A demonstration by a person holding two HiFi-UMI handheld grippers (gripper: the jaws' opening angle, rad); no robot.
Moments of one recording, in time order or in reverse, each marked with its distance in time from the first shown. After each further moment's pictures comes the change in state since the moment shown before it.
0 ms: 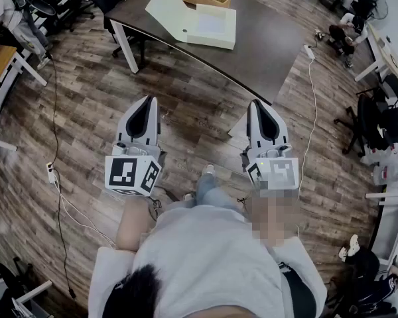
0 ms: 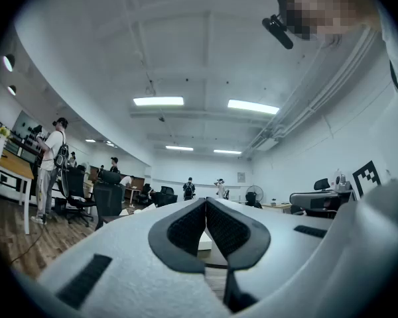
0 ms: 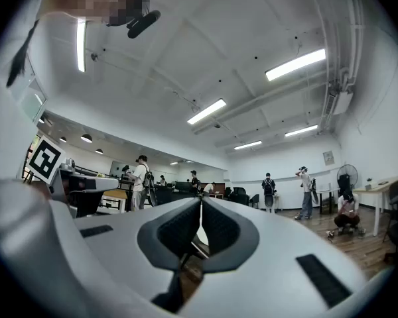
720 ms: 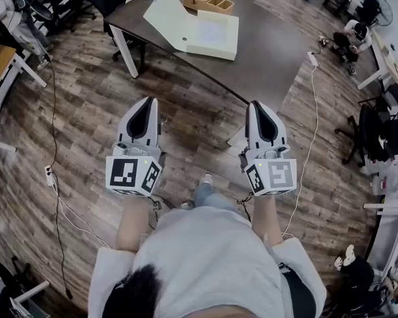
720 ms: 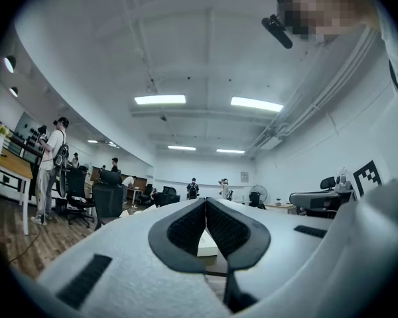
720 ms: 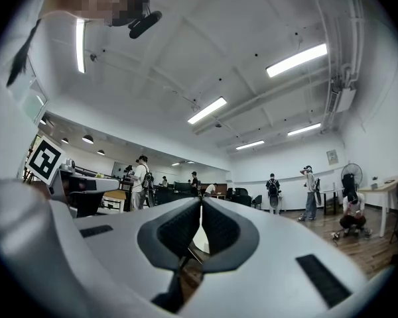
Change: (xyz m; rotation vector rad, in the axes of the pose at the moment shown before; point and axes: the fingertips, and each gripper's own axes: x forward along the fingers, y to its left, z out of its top) left arm 0.067 0.016 -0.011 0.003 -0.003 0.022; right arm 0.063 -0.035 -0.012 0.005 -0.009 0.024
